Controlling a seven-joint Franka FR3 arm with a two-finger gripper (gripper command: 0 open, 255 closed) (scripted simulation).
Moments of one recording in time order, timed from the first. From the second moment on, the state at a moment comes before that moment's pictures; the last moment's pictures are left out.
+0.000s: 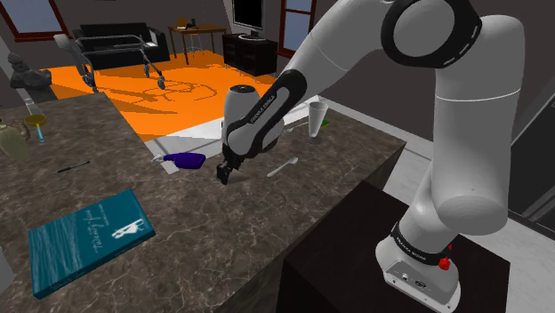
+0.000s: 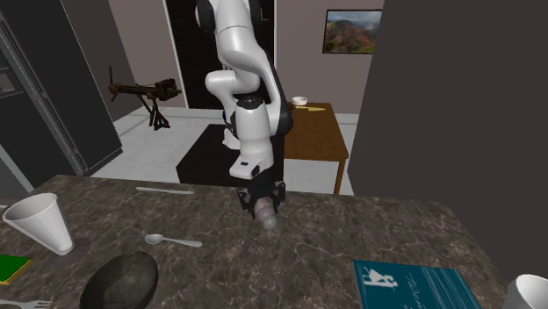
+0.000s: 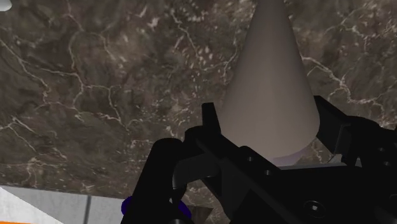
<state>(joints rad) 0.27 0.38 0.06 -2.17 0.06 2.72 -0.07</state>
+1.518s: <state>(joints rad) 0.05 0.44 0.02 -1.90 0.14 2.49 -0.37</state>
